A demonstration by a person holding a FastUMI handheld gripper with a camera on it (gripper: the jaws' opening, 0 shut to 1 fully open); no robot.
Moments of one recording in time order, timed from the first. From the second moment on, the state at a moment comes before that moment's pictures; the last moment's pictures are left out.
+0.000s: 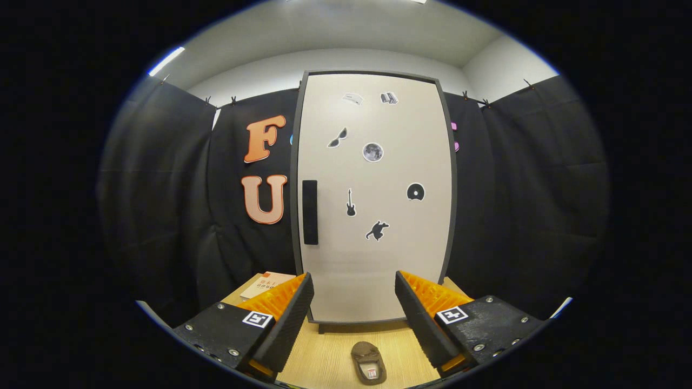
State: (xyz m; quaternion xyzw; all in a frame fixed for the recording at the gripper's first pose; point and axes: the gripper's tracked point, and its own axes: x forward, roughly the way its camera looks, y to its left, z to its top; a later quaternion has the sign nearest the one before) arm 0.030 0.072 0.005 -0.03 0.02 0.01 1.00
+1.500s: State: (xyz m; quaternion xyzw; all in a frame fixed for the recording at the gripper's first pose) arm 0.044 0.083 0.008 -0.03 0.03 0.03 1.00
